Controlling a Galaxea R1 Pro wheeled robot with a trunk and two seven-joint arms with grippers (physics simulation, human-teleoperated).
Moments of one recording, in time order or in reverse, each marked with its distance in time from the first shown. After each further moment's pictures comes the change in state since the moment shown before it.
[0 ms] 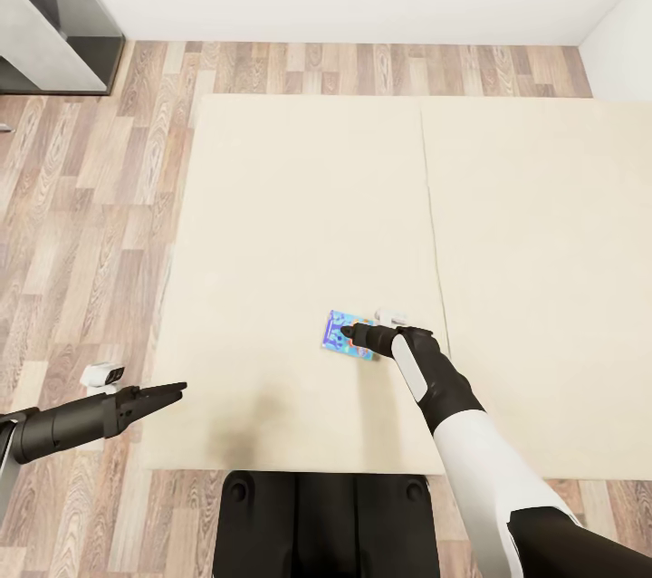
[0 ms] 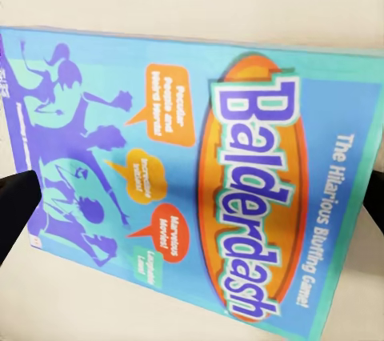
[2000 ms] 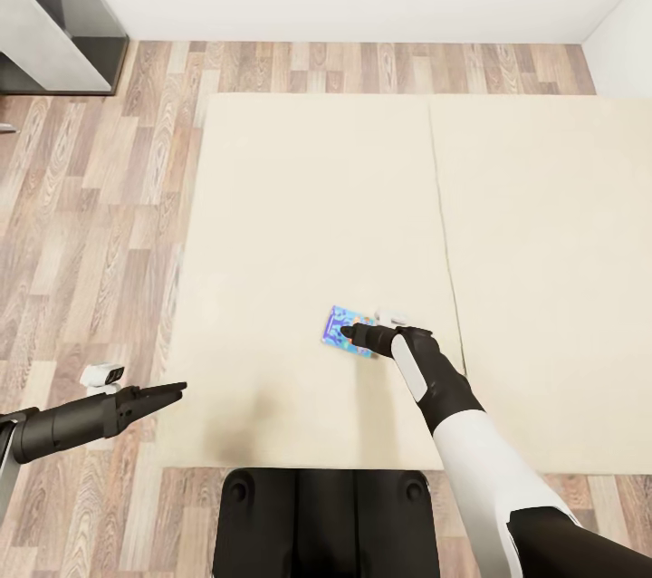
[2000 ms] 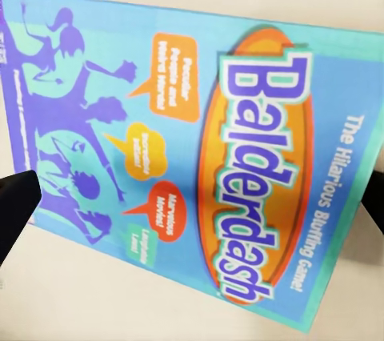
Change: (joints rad) left arm 0.000 0.000 0.001 0.000 0.000 0.000 0.000; right arm 0.000 0.001 0.000 0.000 0.002 0.000 0.000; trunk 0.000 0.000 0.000
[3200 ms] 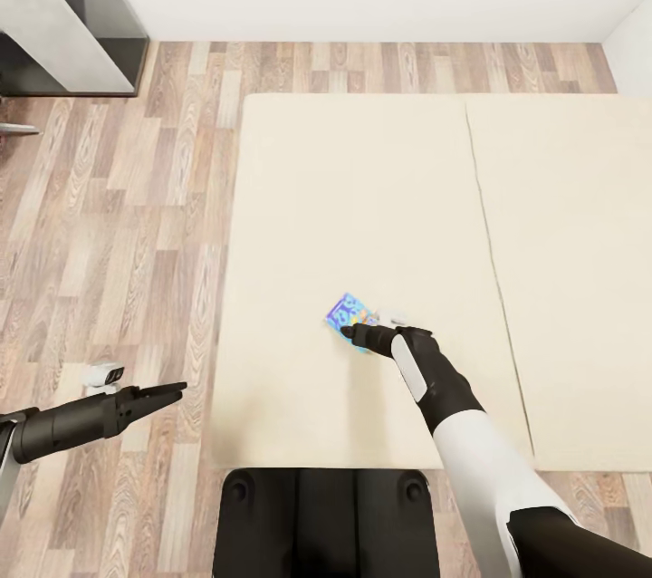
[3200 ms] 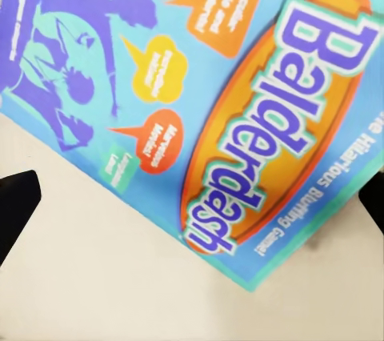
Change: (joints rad) left arm 0.000 0.000 0.000 0.000 0.000 0.000 0.000; right arm 0.000 0.000 0.001 0.000 0.001 0.000 0.000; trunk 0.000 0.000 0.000
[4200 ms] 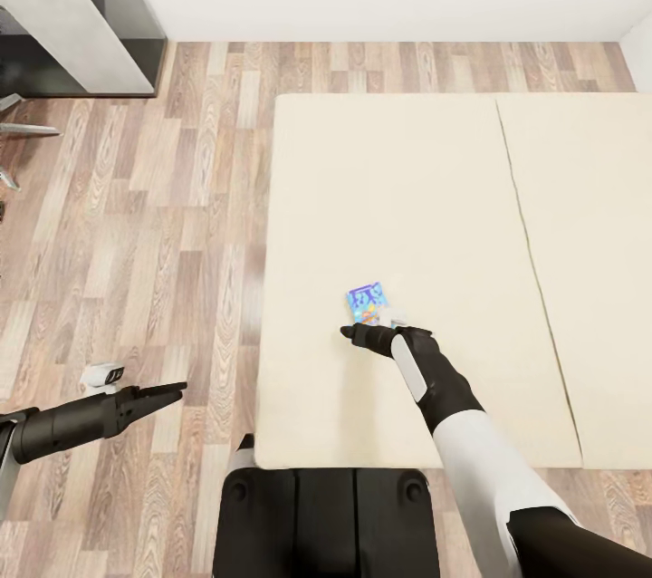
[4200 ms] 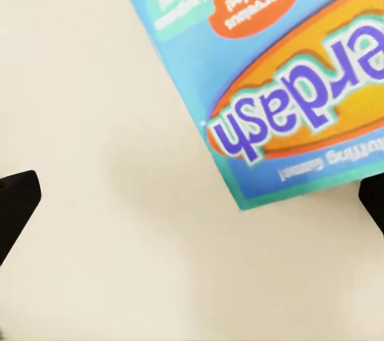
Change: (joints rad) left arm 0.000 0.000 0.000 0.000 0.000 0.000 0.000; right arm 0.000 0.000 0.000 0.000 -0.001 0.000 -0.001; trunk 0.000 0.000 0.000
